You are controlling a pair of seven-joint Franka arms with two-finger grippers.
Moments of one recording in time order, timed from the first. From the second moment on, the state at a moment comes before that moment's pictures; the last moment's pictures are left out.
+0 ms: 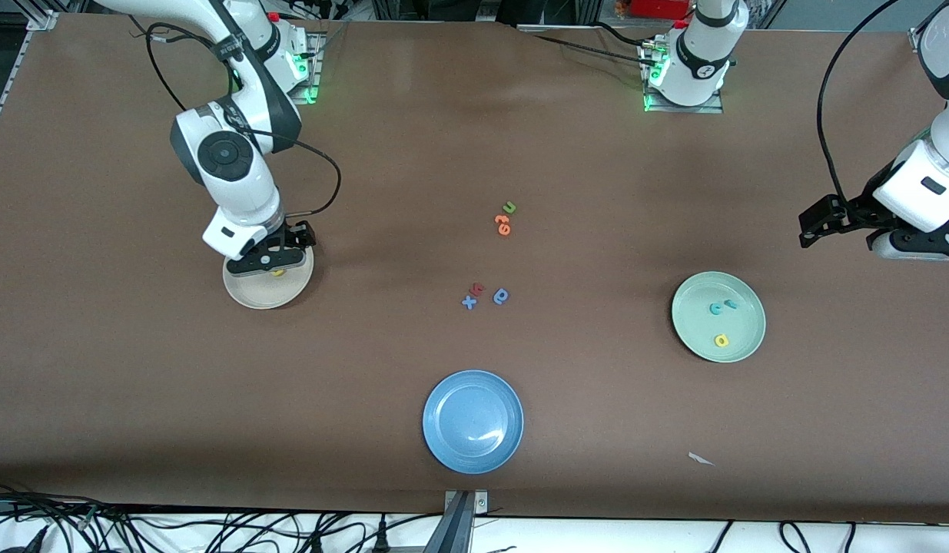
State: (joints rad) left arm 0.01 0.06 -0.03 -1.68 0.04 1.81 0.01; right arm -0.07 0.21 0.40 -2.16 -0.37 2.32 0.33
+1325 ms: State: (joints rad) left arm 0.01 0.06 -0.03 -1.68 0.04 1.80 0.01; right arm 0.05 0.15 -0.04 -1.59 0.02 1.63 -0.21
